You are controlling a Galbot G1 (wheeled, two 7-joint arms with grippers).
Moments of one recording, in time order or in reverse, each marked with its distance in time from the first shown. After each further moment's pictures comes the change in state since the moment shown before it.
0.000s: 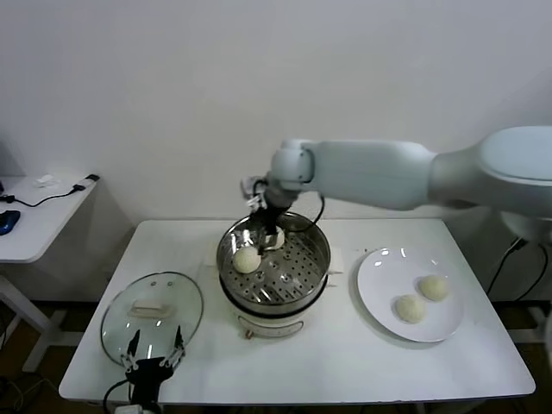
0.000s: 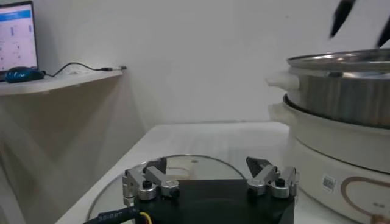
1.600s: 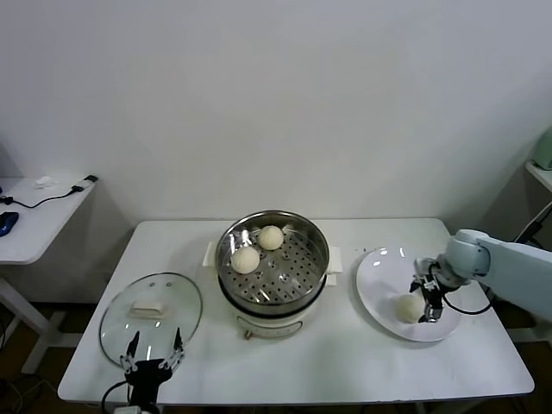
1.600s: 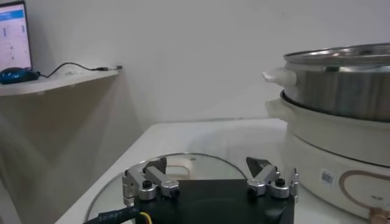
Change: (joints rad) left arm 0.006 -0.004 -0.012 0.008 0.012 -0.004 0.023; right arm -0.583 -0.620 0.255 0.030 -0.548 -0.003 0.056
